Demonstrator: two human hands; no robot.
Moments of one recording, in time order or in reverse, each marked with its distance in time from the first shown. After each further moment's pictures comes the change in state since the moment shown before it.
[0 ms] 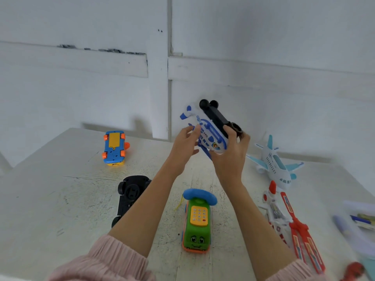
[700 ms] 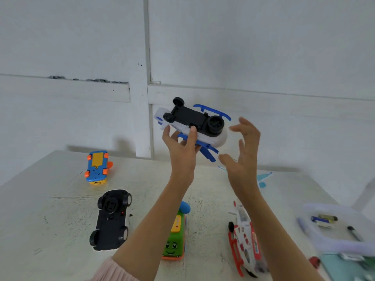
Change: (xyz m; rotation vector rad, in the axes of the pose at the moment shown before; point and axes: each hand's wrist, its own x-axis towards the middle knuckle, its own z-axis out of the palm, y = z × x) left_hand -0.057 0.052 0.072 -0.501 0.186 0.285; right_hand 0.028 -0.045 -0.128 0.464 -0.052 -0.006
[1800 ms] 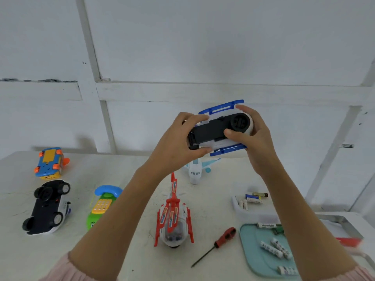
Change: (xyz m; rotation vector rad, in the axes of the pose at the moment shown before) left_hand -0.097 -0.021 0.135 1.070 -0.617 0.588; right_hand 0.035 0.018 -0.242 0.264 -0.151 0.328
